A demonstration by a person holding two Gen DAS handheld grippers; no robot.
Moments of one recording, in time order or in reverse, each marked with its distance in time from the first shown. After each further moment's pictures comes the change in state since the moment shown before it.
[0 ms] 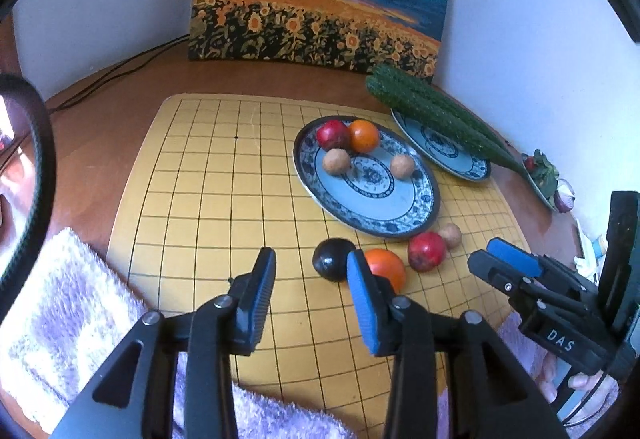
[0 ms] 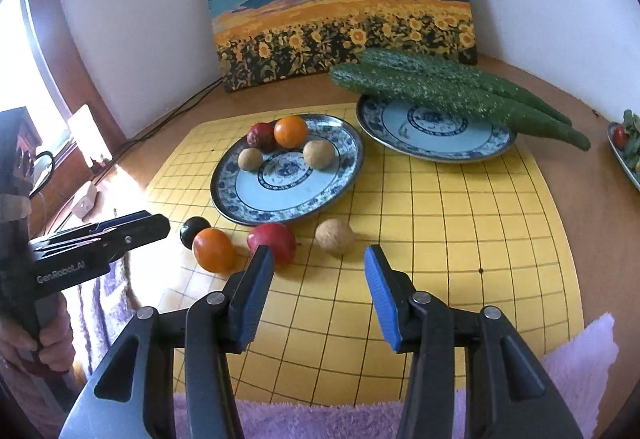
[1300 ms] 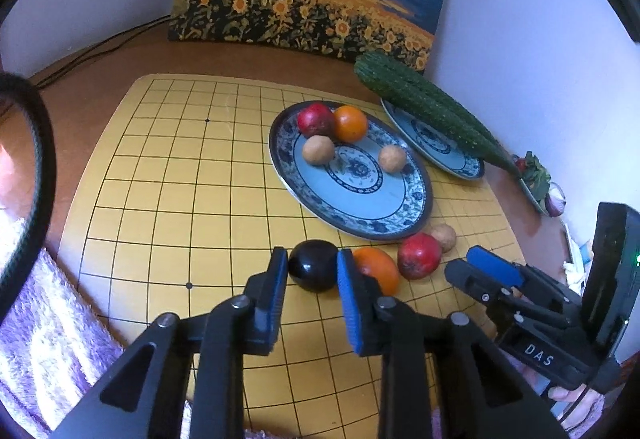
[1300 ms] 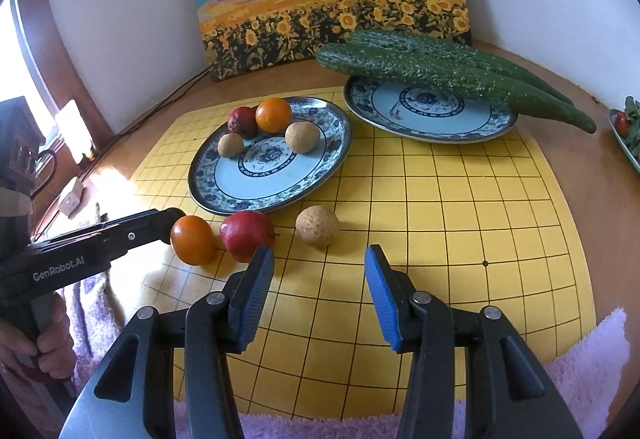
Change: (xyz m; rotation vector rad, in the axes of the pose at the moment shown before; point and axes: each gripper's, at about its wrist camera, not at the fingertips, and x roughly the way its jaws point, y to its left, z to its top) left arm 0.022 -0.002 0.000 -0.022 0.028 -0.071; right arm 0.020 -0.007 -0.005 0.006 0.022 -0.021
